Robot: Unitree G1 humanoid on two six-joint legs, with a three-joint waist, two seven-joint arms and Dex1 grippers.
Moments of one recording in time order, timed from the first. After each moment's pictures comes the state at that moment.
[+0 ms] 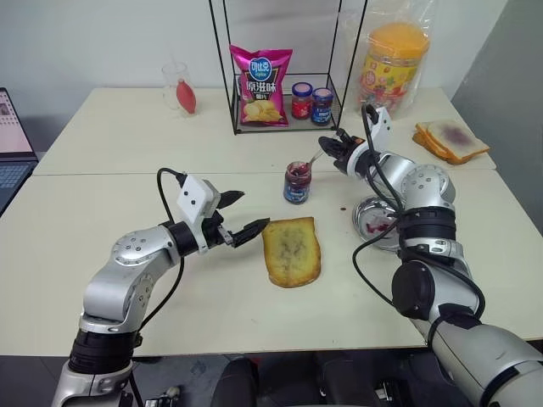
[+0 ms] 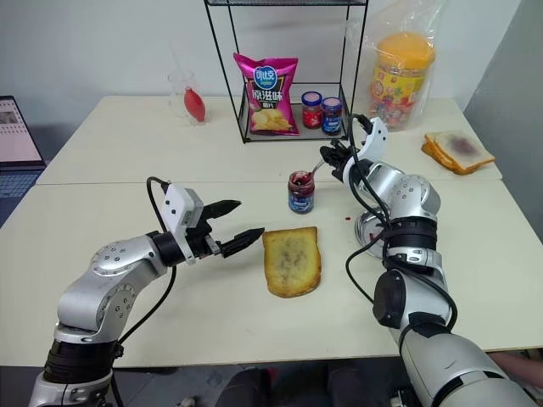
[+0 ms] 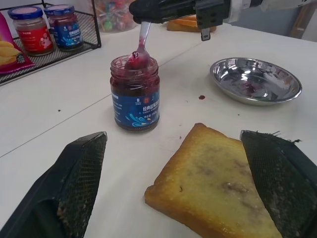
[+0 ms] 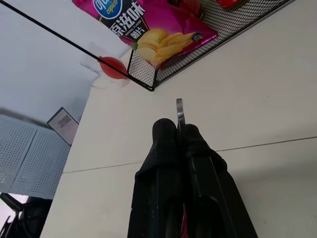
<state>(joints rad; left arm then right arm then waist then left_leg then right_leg) -0.29 0.56 0.06 -0.30 -0.45 0.54 -0.75 -1.08 -0.11 -0.48 0.56 0.65 0.92 0.11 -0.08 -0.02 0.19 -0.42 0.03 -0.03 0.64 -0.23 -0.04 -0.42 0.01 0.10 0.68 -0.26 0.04</state>
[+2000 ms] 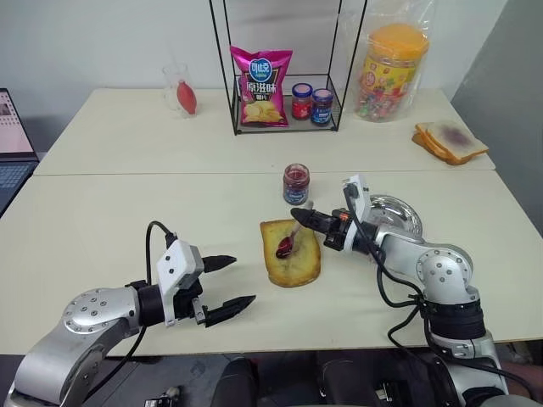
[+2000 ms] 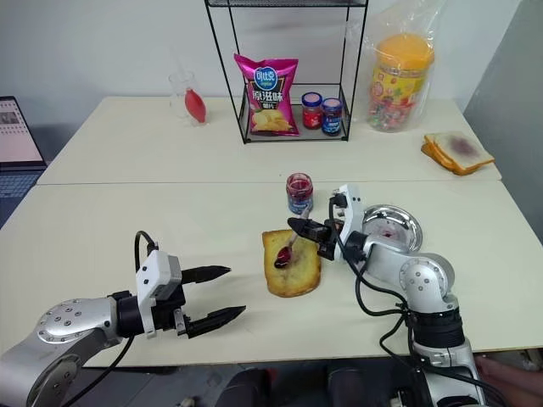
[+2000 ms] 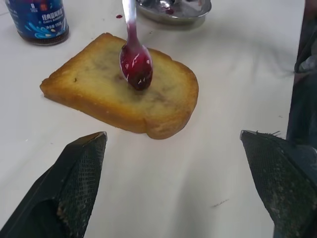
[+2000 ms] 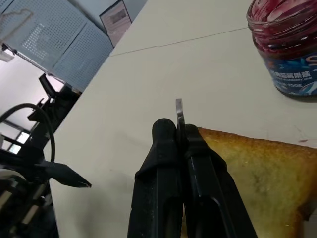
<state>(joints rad) 0.17 0.78 0.17 -0.62 -0.59 0.56 -0.88 -0.47 -0.28 0.03 -0.23 0.96 1.00 0.23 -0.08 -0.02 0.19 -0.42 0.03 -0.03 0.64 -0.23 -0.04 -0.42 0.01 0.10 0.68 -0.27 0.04</state>
